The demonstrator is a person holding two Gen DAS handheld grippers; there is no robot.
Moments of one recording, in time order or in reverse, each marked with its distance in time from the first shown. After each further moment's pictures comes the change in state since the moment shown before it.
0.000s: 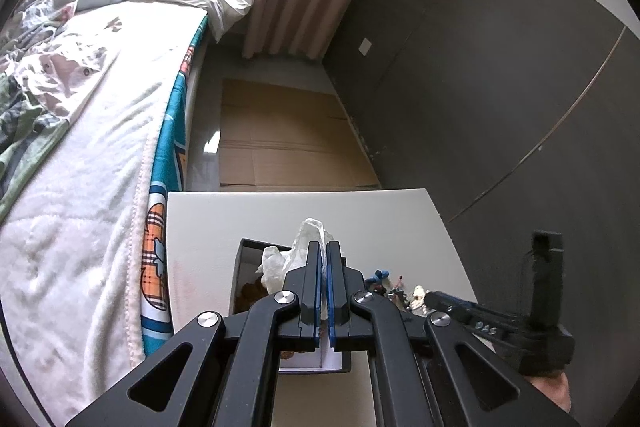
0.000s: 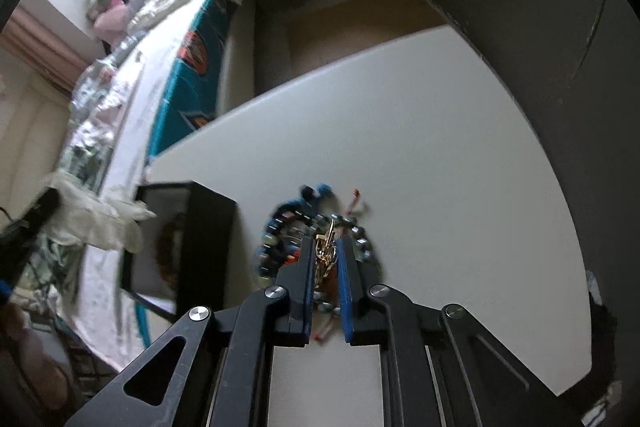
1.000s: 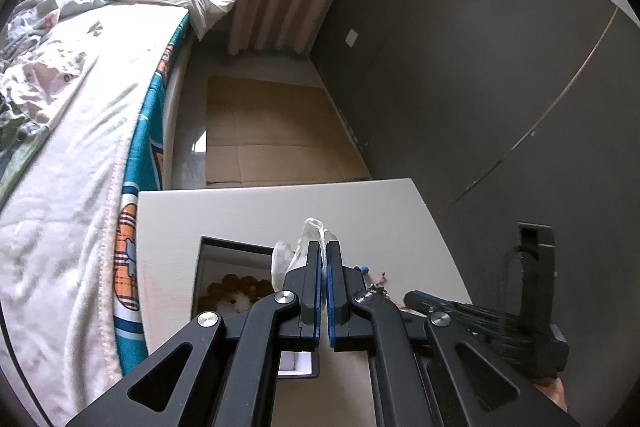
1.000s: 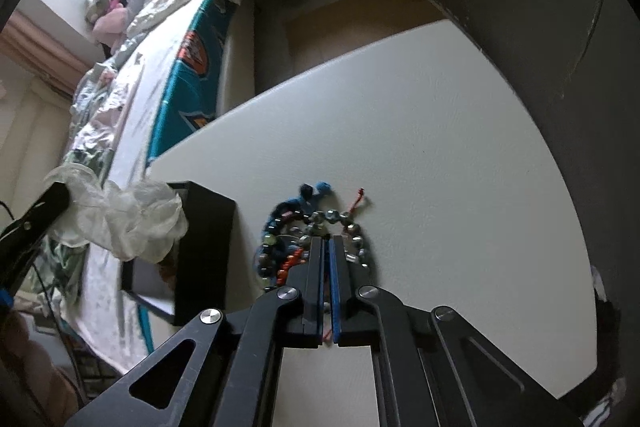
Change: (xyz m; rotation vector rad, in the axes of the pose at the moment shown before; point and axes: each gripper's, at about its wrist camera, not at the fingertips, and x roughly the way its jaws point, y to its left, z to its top) left arm 0.015 -0.027 -0.005 0.032 0.016 -0.010; right arm 0.004 -0.005 -0.002 0.000 0.008 0.002
